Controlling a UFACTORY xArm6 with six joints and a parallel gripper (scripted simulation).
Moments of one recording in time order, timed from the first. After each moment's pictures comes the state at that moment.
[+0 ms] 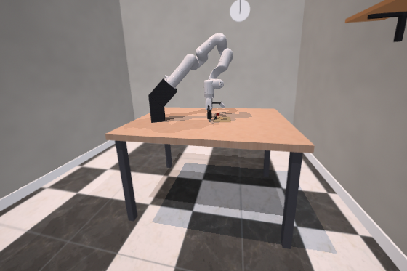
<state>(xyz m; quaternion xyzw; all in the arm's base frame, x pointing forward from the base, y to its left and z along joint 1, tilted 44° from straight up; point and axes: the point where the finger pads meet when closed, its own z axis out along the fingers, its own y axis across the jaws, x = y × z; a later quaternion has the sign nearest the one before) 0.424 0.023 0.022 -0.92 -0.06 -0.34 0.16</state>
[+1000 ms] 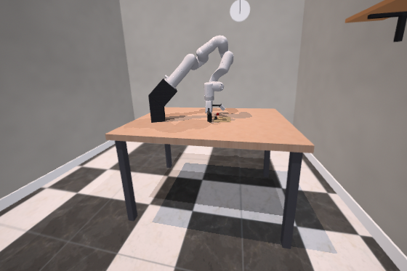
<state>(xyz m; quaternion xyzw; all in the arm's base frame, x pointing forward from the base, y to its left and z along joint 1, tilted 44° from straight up) 0.436 0.030 0.008 -0.92 -0.06 -0.34 0.16</state>
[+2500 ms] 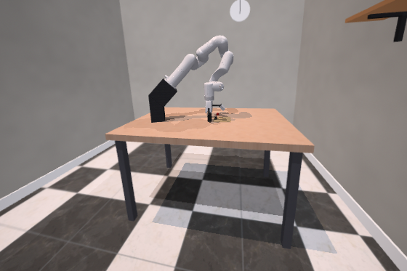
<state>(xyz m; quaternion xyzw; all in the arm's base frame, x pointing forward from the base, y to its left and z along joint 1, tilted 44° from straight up) 0.436 0.030 0.008 -0.92 -0.06 -0.34 0.16</state>
